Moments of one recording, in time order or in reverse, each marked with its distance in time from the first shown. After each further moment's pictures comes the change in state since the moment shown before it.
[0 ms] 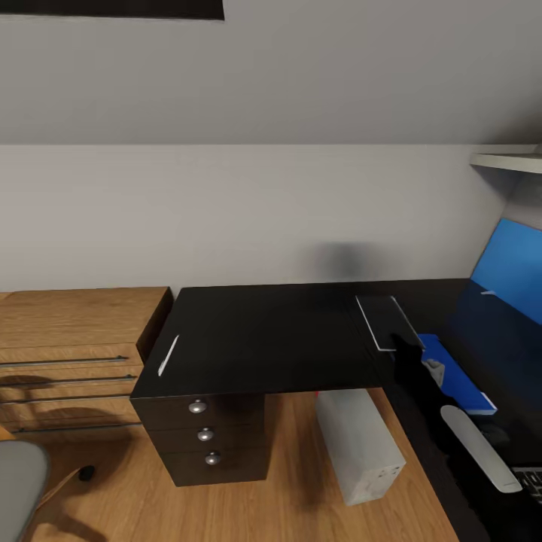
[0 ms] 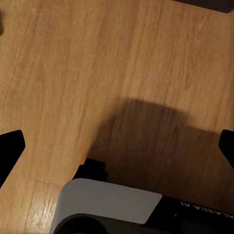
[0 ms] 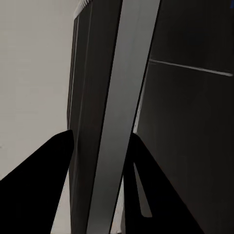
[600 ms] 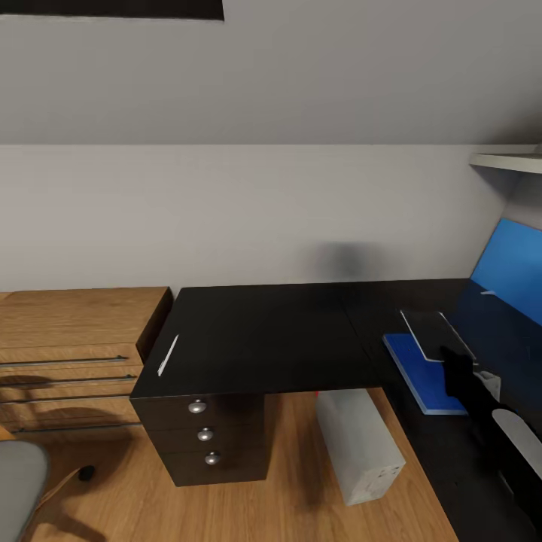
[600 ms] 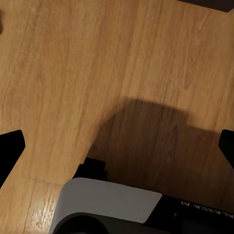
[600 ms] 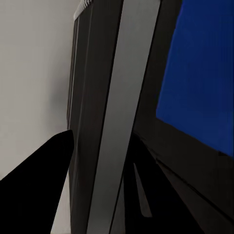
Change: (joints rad) left arm 0.000 0.000 0.000 0.001 0.000 0.001 0.000; right arm -0.004 -0.118 -0.173 0.146 0.007 0.084 -0.041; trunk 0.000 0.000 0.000
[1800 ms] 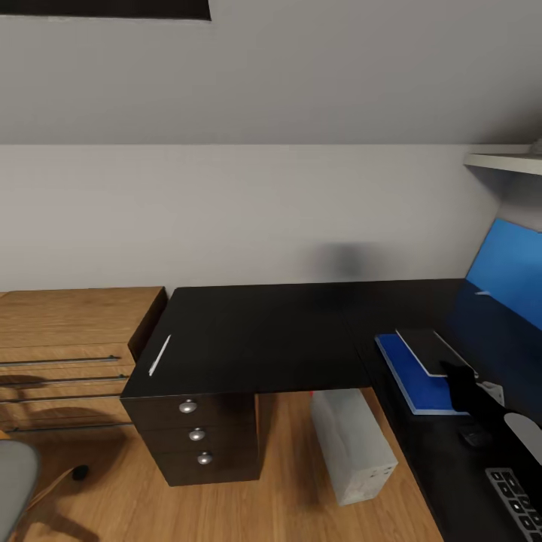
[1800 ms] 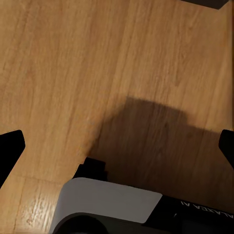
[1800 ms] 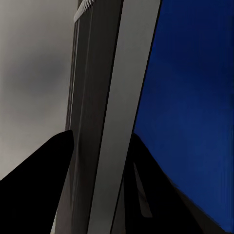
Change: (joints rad) left arm 0.000 0.000 0.001 0.000 0.001 -0.001 0.001; right arm -0.009 -0.042 -0.010 0.087 -0.006 0.142 -0.080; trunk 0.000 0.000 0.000
